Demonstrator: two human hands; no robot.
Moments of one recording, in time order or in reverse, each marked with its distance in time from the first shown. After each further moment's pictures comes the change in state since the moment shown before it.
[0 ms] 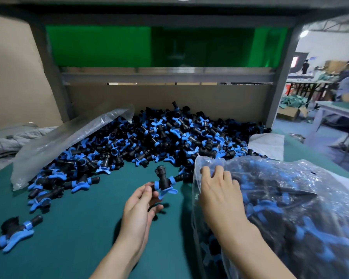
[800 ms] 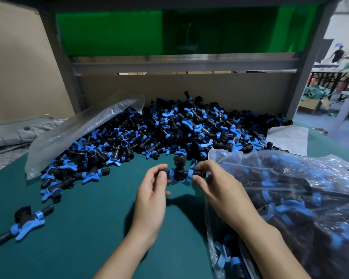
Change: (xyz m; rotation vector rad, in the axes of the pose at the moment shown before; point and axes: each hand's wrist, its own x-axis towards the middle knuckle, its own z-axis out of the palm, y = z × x) left_hand 0.005 0.004 0.005 0.445 -0.033 0.360; right_hand 0.016 0.008 0.036 0.757 0.008 -0.213
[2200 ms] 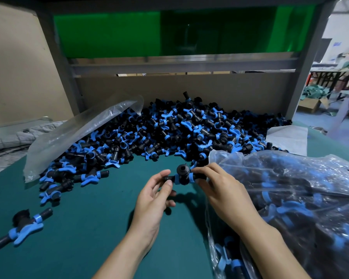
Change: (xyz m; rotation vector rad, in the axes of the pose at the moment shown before) left_hand 0.006 -0.022 -0.002 -0.307 -0.094 -0.213; right_hand 0.003 0.009 0.005 -0.149 0.005 -0.039
